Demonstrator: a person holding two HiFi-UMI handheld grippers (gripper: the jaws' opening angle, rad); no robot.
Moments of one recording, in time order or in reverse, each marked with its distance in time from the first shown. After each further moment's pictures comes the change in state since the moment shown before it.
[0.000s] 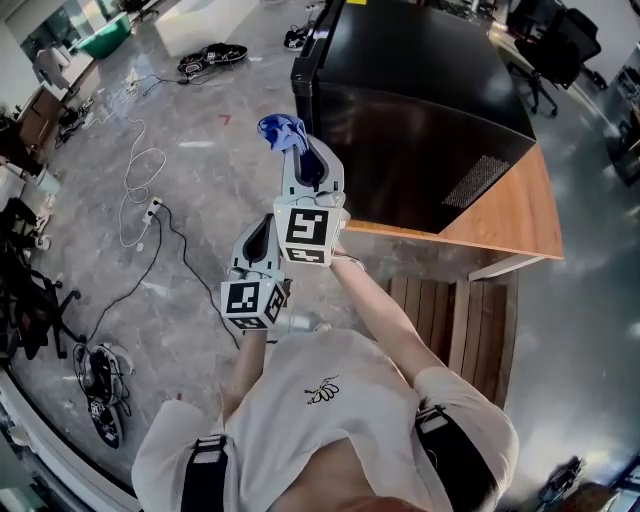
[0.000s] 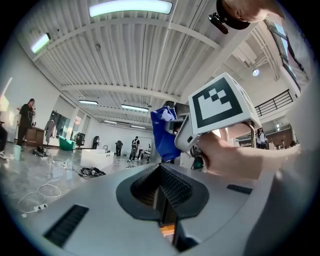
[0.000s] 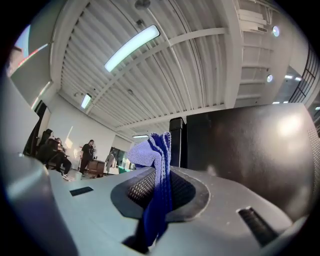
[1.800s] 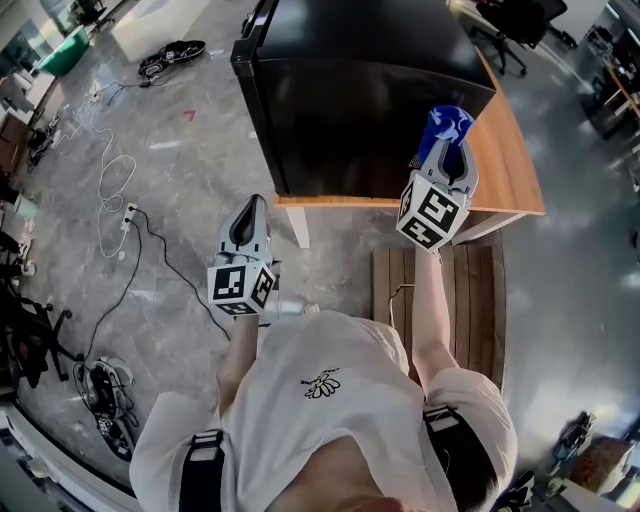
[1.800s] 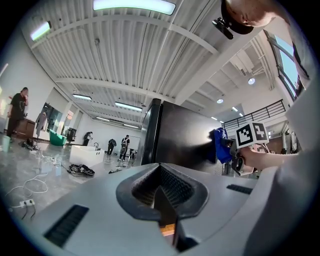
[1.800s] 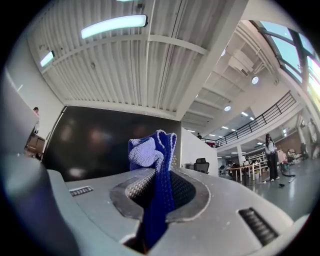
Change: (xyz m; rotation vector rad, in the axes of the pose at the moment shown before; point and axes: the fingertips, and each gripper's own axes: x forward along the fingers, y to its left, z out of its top) left arm 0.014 -0.045 -0.004 -0.041 -0.009 -0.102; right arm -0.155 -0.299 -0.008 -0.124 0.073 -0.628
